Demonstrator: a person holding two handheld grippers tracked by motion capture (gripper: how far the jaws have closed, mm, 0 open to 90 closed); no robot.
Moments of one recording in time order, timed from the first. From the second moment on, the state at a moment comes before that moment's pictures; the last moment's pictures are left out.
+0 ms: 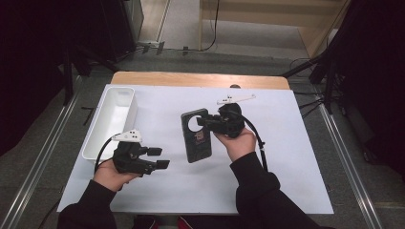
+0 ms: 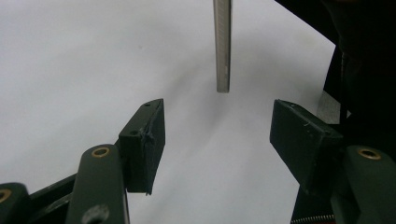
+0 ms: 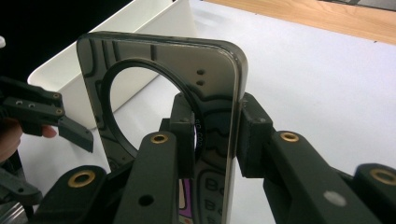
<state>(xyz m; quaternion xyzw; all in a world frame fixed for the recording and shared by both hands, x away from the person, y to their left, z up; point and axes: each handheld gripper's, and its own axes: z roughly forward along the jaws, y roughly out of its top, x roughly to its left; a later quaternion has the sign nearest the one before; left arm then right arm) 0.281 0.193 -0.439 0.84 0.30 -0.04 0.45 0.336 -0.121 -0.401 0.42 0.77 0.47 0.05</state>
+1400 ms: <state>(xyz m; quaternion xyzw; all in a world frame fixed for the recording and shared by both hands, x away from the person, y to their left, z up) 0.266 0.211 -0.464 0.84 0.31 -0.04 0.45 0.372 -0.084 -0.389 0.43 0.77 0.48 0.05</state>
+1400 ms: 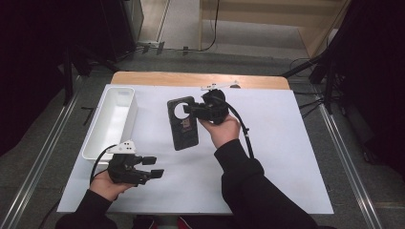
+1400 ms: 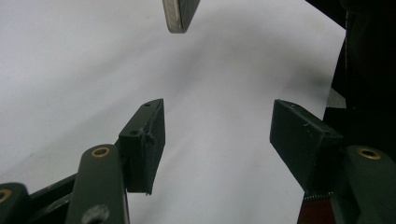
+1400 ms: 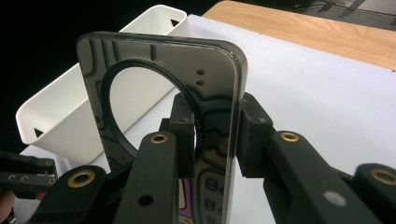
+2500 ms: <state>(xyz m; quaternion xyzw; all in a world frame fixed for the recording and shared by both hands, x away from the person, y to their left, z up) 0.256 0.217 -0.467 0.83 0.32 -0.02 0.45 0.398 -0.048 -0.370 0.42 0.77 0.48 0.06</state>
